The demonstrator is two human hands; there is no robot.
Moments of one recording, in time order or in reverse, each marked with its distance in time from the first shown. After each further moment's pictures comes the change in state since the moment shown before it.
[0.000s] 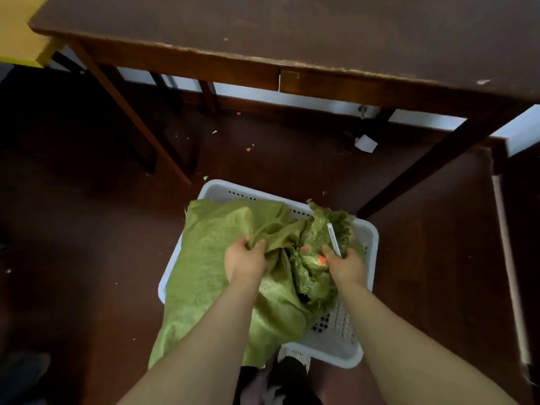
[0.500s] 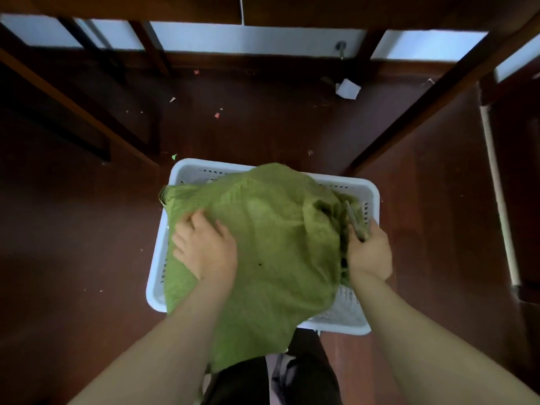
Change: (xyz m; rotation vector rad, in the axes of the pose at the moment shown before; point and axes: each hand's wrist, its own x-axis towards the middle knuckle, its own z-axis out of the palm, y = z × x) left_hand 0.094 -0.032 0.004 0.650 0.291 0.361; right_hand 0.035 0.039 0.019 -0.149 0.400 -0.044
